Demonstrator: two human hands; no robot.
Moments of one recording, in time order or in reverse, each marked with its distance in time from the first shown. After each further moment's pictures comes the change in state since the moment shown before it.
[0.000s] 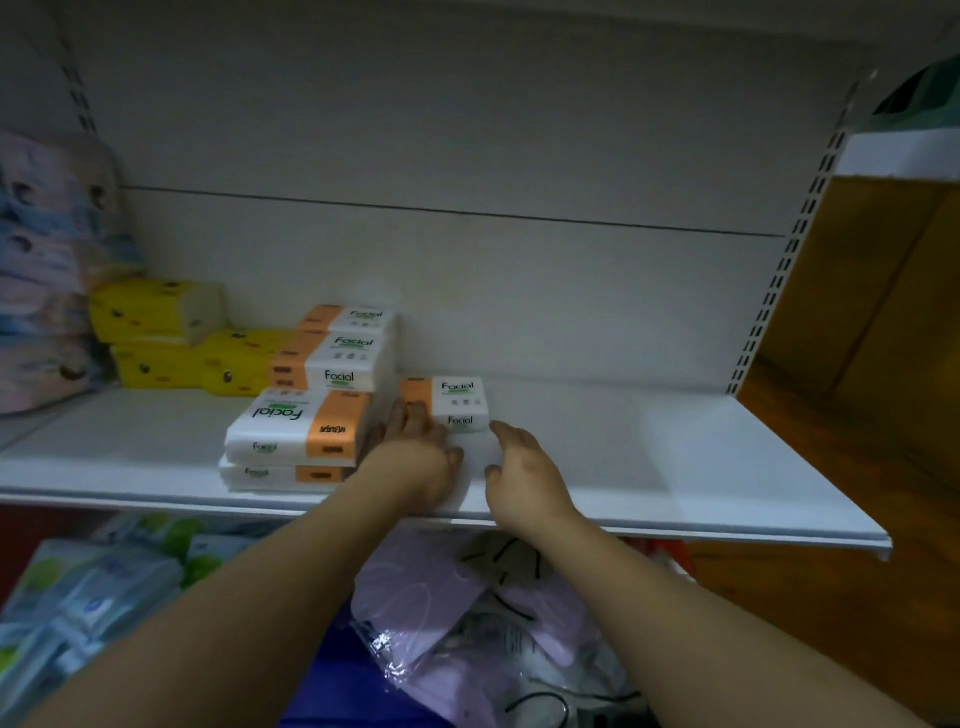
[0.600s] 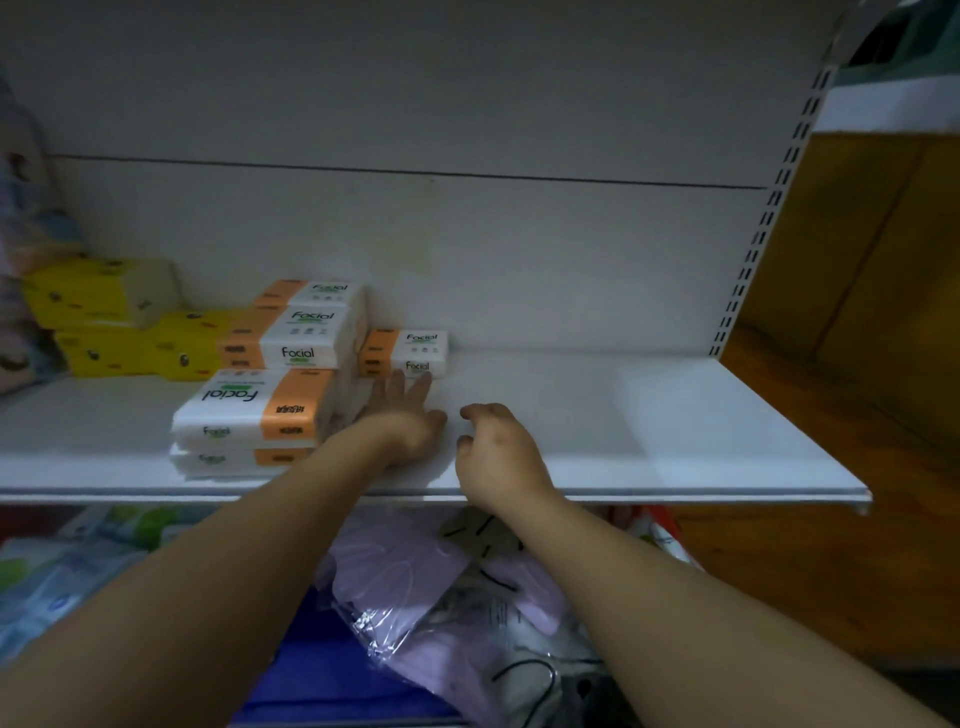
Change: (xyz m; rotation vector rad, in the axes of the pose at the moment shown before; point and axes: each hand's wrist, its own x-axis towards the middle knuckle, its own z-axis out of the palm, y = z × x) left_hand 0.025 0.014 -0.002 -0.200 -0.136 -0.097; right_hand -0.001 0.002 0.003 -0.043 0.042 -0.005
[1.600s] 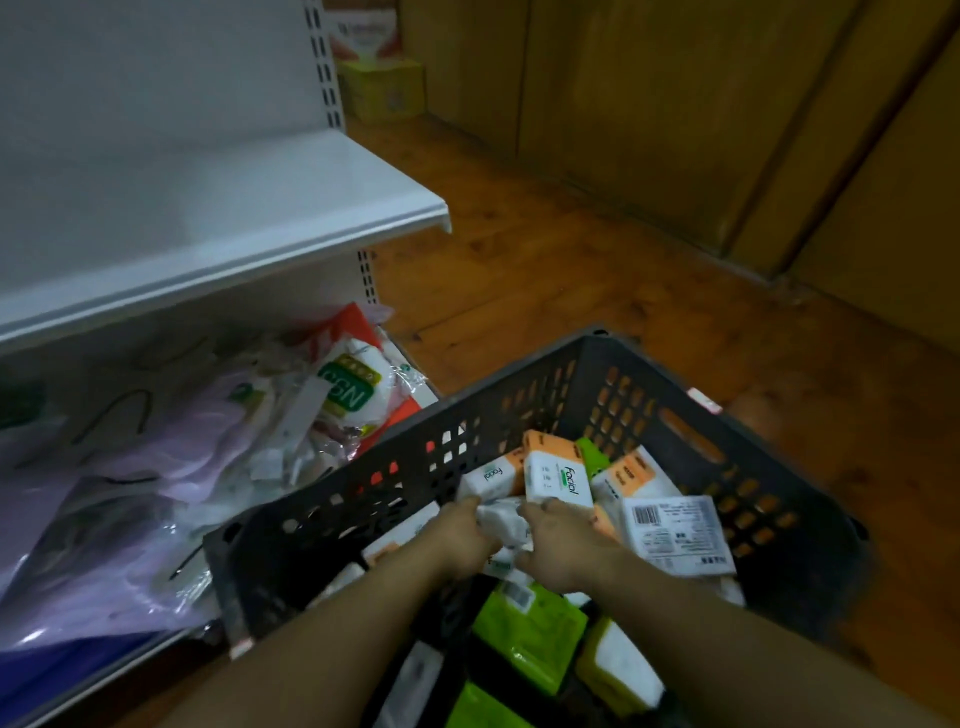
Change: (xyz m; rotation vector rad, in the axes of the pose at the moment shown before) left_hand -0.165 0.228 0.361 -0.116 -0.806 0.380; right_hand -0.331 0.329 -0.010 -0.172 -0.509 0.755
